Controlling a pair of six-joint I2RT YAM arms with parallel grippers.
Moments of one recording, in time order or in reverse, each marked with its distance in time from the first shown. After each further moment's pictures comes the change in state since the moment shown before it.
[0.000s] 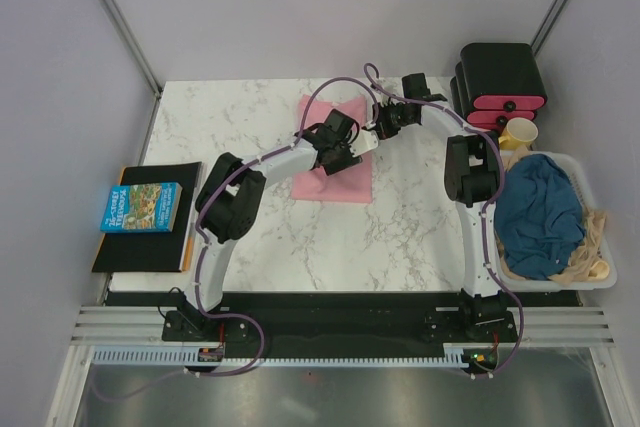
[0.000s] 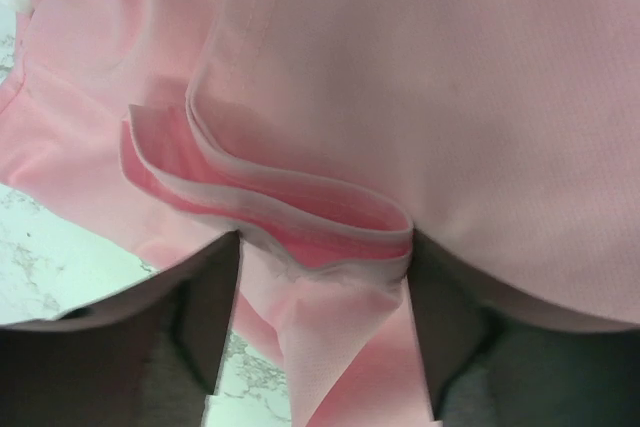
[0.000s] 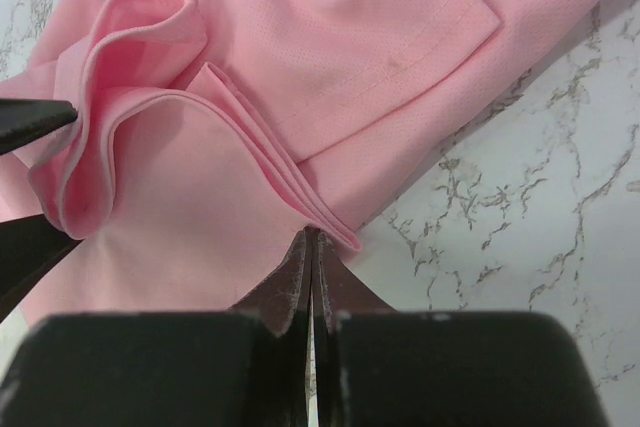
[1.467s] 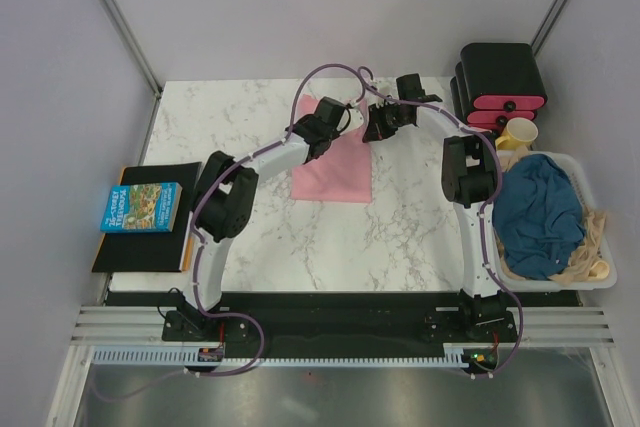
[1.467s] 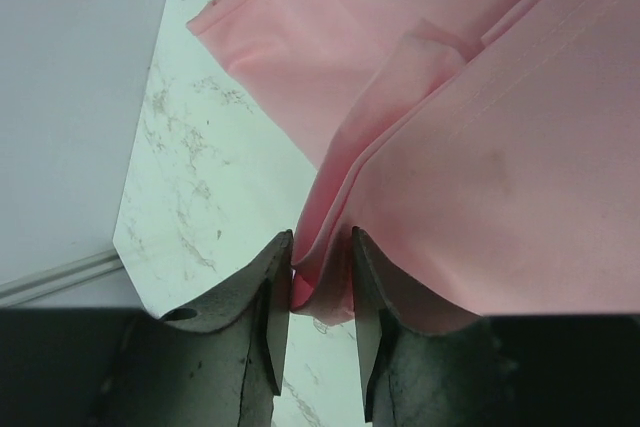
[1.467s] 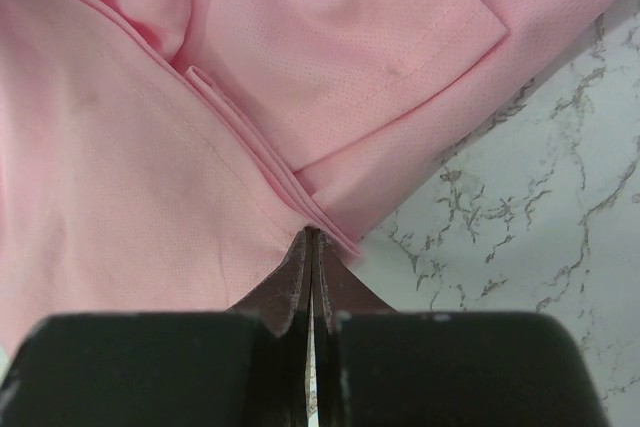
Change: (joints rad) left arm 0.048 -0.023 0.003 0.148 -0.332 0.012; right arm 0.031 0.000 -0.004 0.014 0.074 0.001
